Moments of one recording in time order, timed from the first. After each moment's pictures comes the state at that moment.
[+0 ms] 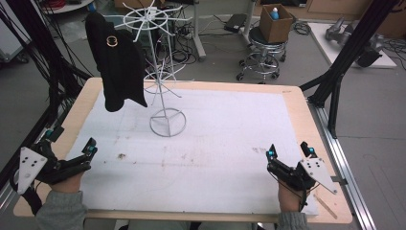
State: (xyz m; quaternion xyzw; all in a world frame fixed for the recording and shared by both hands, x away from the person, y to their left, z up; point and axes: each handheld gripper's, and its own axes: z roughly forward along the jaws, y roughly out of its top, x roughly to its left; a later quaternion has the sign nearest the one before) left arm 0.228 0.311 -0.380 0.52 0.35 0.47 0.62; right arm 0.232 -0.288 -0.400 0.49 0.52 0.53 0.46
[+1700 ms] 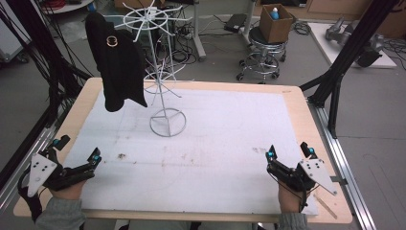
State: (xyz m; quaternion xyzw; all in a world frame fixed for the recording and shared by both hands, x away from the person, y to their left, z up) left arm 0.226 0.315 -0.405 0.56 0.36 0.46 0.59; right arm 0.230 -0.287 -0.400 0.48 0.53 0.53 0.46
